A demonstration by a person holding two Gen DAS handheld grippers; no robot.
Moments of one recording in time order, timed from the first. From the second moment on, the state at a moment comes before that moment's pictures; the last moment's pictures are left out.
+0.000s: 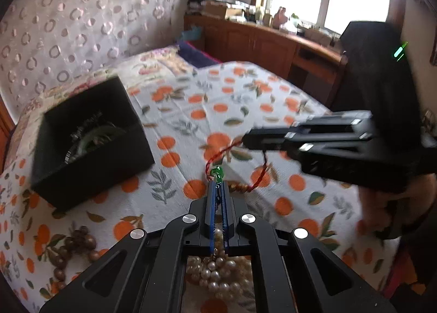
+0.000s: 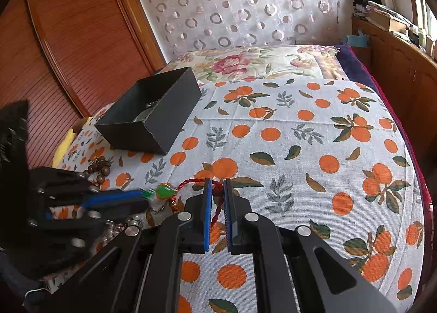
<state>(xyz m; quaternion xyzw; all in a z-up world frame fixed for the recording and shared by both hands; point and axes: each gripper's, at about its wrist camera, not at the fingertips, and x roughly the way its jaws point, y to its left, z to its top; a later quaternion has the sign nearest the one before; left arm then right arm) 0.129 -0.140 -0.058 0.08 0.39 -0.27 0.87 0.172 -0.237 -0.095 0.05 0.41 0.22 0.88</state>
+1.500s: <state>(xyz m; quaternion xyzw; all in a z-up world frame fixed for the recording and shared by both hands) 0.183 -0.028 0.008 0.05 0.33 -0.13 0.93 0.221 -0.137 0.002 -0.01 0.33 0.29 0.90</state>
